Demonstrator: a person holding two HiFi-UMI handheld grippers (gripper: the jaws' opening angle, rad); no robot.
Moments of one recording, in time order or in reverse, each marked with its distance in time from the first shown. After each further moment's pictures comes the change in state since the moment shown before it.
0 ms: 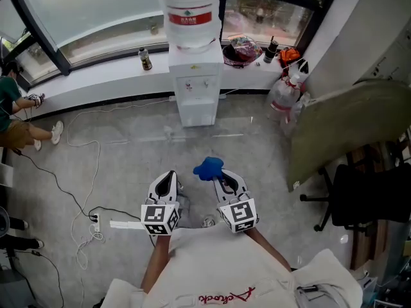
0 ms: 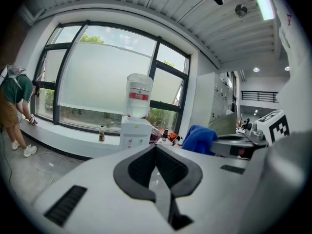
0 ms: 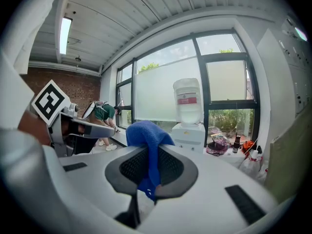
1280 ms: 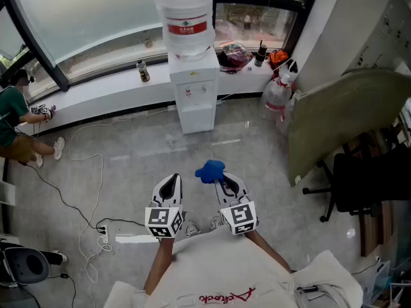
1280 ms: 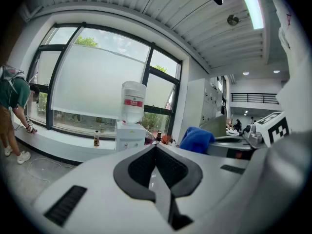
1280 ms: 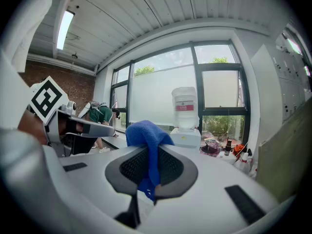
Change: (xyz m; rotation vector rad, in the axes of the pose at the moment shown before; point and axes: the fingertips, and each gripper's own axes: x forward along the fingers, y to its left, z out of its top) left arm -0.061 0.005 0.018 0.035 -0.042 -0.096; right arm -0.031 0.061 0.022 -0.016 -0.038 -0.109
